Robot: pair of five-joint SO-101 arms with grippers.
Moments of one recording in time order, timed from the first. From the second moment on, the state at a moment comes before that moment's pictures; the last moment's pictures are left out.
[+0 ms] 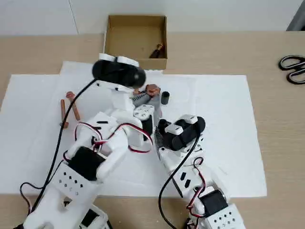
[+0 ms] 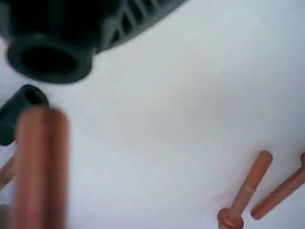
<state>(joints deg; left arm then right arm) 30.2 -46.8 38.5 46.9 24.8 -29.8 -94.7 94.2 25.8 -3.6</state>
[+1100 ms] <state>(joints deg) 28.2 -35.3 22.5 59.6 24.8 -31.2 -94.7 94.2 25.8 -3.6</state>
